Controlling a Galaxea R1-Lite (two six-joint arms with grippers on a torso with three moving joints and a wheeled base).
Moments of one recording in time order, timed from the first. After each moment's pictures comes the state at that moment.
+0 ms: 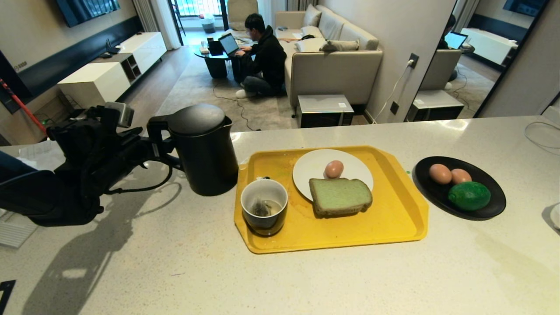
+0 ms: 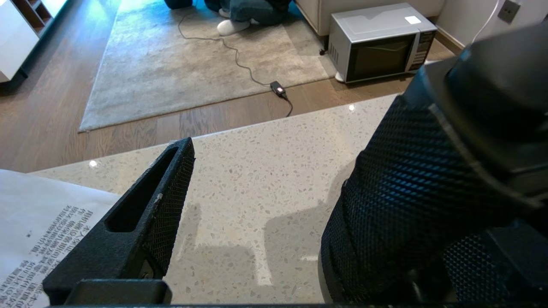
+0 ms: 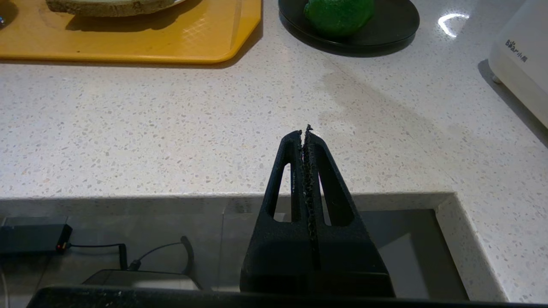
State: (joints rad) left arm 0.03 2.00 -1.04 -1.04 -0.19 0.10; right arm 0.00 0.00 0.00 0.00 0.00 -0.01
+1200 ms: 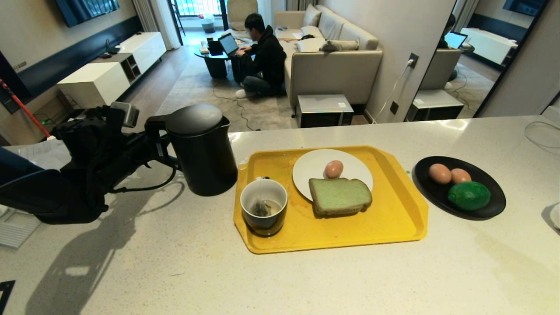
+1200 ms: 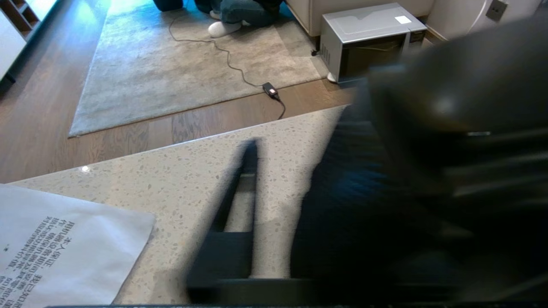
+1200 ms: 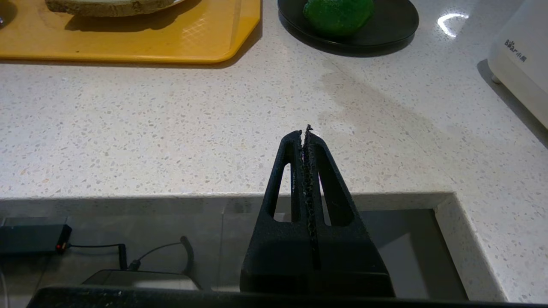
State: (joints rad) left arm 0.03 2.02 -1.06 -1.04 -0.20 0.10; right arm 0.00 0.00 0.00 0.00 0.00 -0.01
